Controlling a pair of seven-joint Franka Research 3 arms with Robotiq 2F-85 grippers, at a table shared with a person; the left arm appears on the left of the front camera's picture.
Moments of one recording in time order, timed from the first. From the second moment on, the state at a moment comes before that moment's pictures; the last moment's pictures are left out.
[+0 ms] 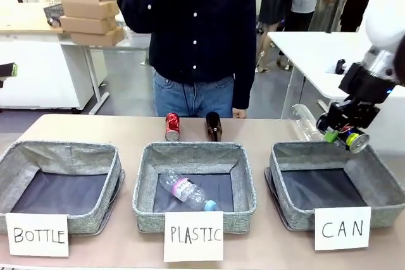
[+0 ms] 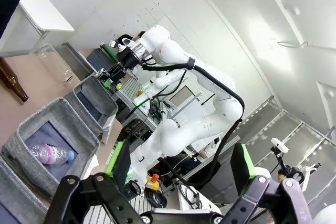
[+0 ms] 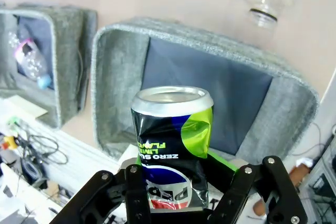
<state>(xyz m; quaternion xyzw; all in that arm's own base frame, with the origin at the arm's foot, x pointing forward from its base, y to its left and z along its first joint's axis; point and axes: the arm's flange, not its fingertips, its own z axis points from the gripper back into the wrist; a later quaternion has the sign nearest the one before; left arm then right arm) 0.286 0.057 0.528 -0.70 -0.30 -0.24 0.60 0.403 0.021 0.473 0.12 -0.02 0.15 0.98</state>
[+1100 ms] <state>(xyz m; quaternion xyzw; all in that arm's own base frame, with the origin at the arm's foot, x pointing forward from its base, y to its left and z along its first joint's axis) 0.286 0.057 0.528 -0.70 -0.30 -0.24 0.60 0.416 0.025 0.476 0.14 -0.02 0.17 0.98</state>
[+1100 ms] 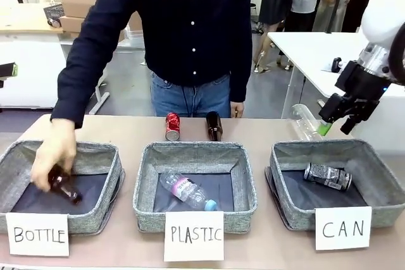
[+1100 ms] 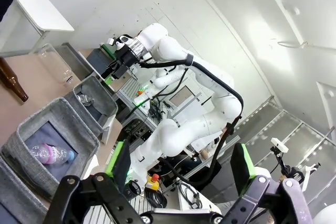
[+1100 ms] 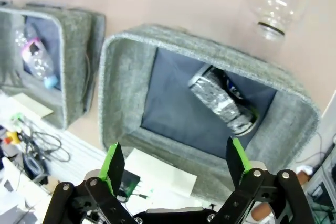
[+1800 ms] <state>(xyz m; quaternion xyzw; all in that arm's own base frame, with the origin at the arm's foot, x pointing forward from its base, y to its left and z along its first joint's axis) 0.286 0.057 0.528 -0.70 -0.30 -0.24 0.61 0.403 -0.020 0.541 0.57 0.01 0.13 0.81</state>
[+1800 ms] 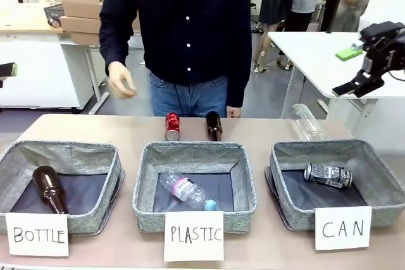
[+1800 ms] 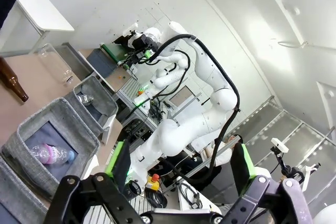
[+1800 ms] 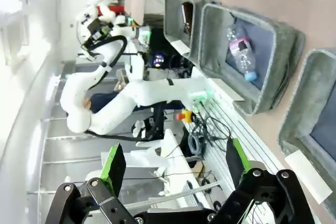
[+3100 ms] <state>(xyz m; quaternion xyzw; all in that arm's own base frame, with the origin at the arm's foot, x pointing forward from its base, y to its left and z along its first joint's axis) 0.286 0.057 0.527 -0.70 -0.30 -0.24 0.61 0.401 0.000 0.546 0.50 0.00 0.14 0.86</state>
